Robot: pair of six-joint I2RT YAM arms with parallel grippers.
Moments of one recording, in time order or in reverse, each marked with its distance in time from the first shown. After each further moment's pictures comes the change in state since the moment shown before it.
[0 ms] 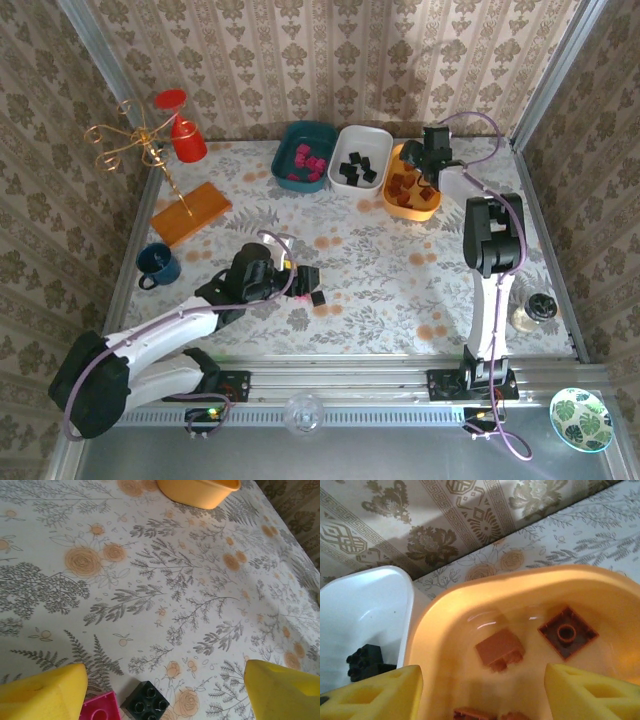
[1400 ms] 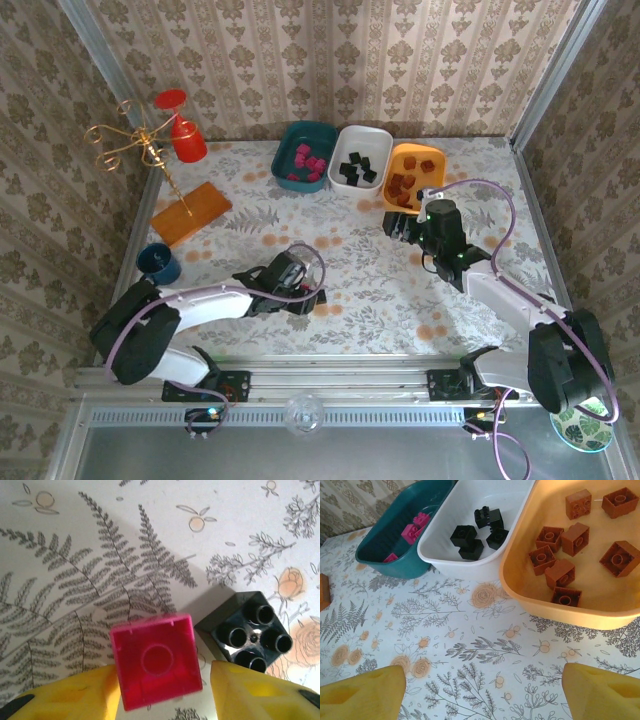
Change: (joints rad) left arm -0.099 0.355 0.105 -0.242 -0.151 0.073; right arm 0.249 -0.932 -0.954 0.135 -0.043 -0.105
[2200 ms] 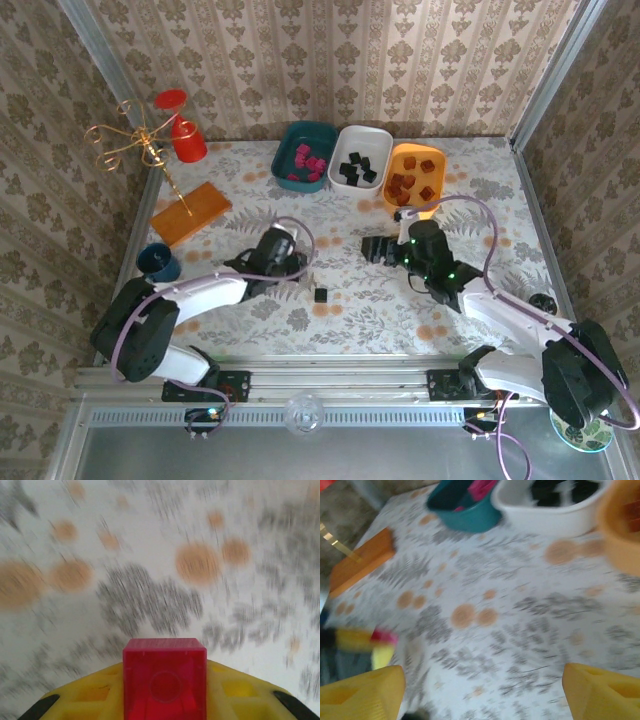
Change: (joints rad) left arm 0.177 0.006 0.096 0.177 -0.104 0.010; right arm 0.217 -0.080 -0.090 0.020 -0.084 0.042
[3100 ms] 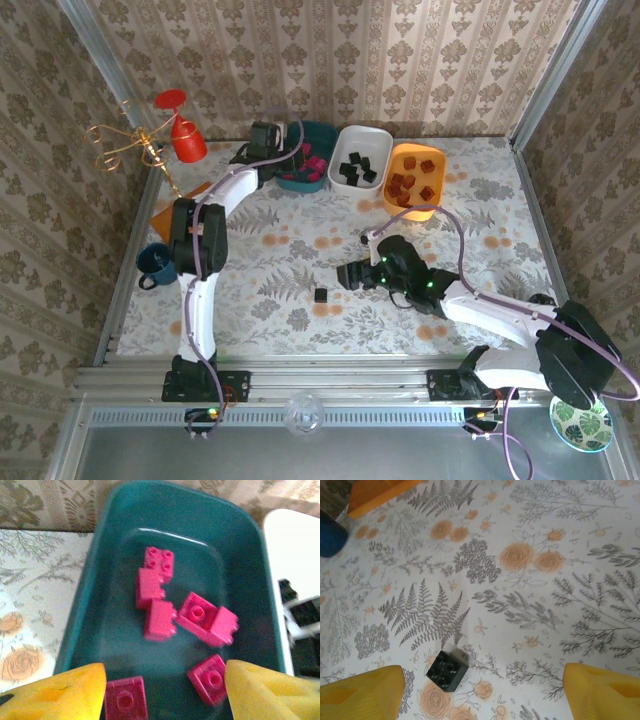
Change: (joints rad) left arm 0.332 0.752 1.070 -0.194 0.194 0.114; right arm 0.240 0.085 0.024 -0.076 0.081 -0.011
